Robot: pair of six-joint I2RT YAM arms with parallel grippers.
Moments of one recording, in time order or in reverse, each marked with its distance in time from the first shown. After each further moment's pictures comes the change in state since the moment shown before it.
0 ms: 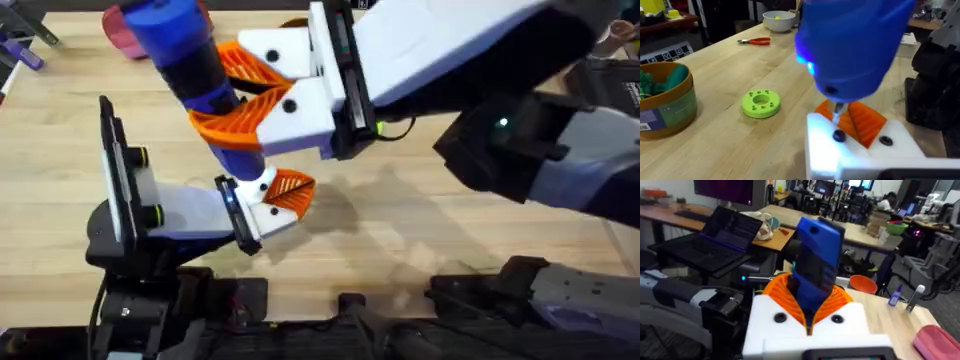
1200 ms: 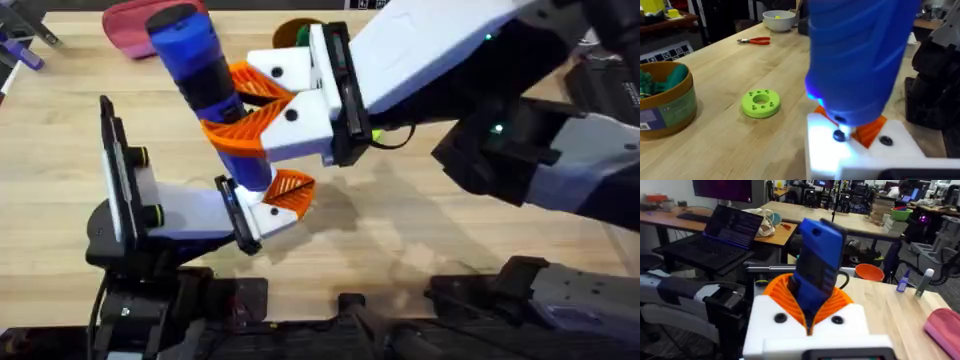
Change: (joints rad) left arm 0.000 0.000 0.000 0.000 0.000 0.000; right arm -0.005 0.000 -0.032 -0.040 0.013 0.022
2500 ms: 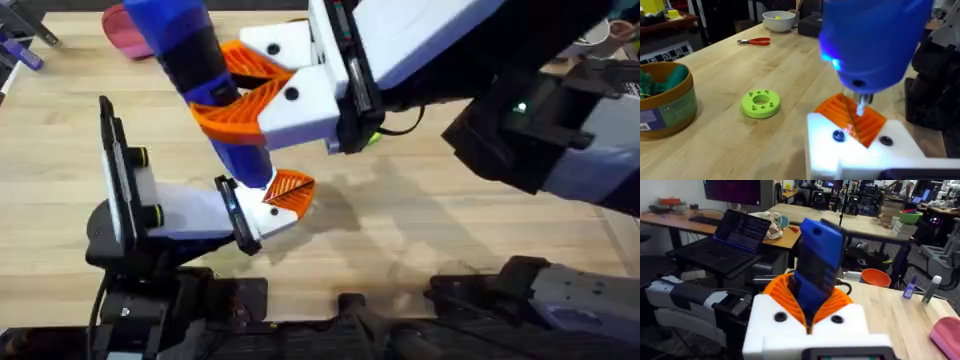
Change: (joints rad) left arm 0.000 0.000 0.000 0.000 0.000 0.000; right arm -0.014 -0.011 0.088 -0.090 -0.057 0.026
